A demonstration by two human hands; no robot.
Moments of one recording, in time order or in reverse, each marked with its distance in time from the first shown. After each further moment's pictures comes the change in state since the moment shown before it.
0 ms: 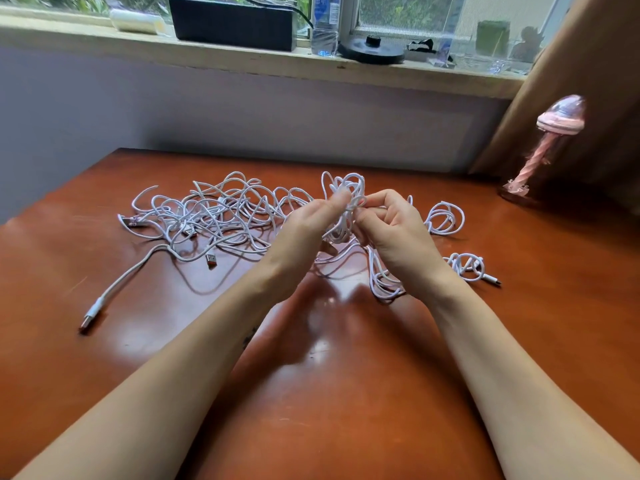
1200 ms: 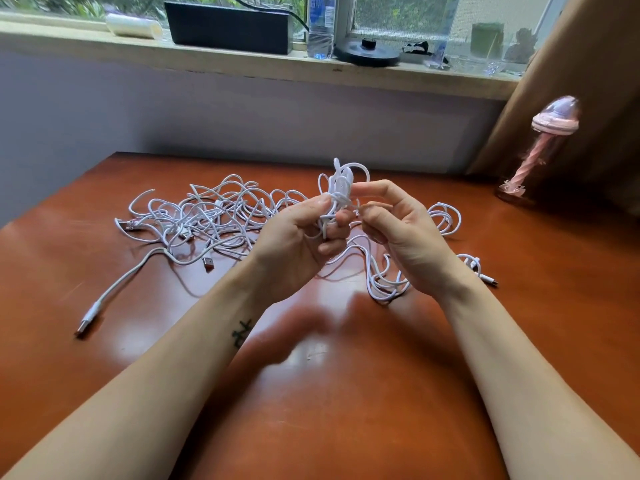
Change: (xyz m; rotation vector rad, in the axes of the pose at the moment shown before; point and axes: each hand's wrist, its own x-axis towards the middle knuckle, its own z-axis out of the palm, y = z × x) left_hand -0.008 0.016 -0.001 -0.694 -0.272 -0.113; right_hand -0.001 -0.008 -0.016 0.076 -0.144 -0.060
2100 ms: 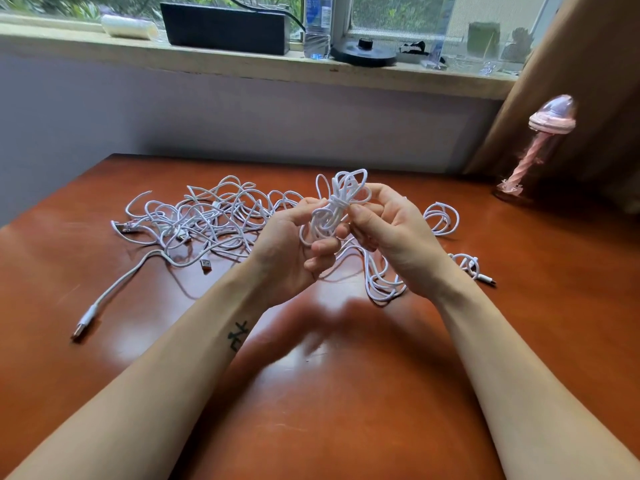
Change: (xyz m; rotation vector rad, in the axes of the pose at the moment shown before) left_hand -0.001 0.002 -0.001 0.025 0.123 -0.120; right_hand -0.003 -0.006 0.009 0.031 -0.008 0.015
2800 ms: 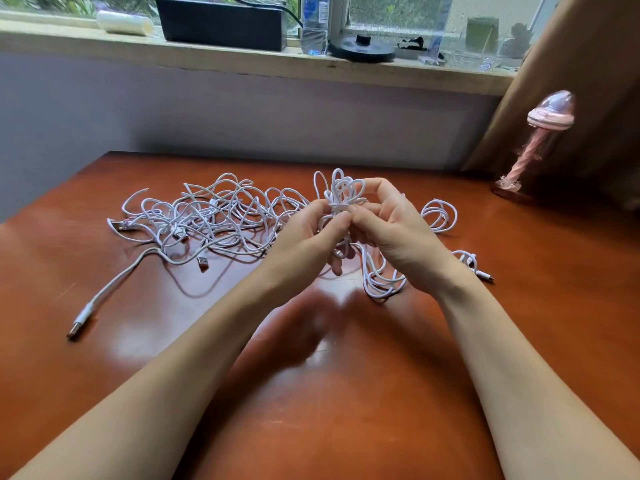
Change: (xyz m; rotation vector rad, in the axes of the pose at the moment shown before) left_hand 0.003 -0.021 0.002 0.698 0.086 0.369; right_hand 0.000 0.000 -0.004 -0.020 -0.014 0.067
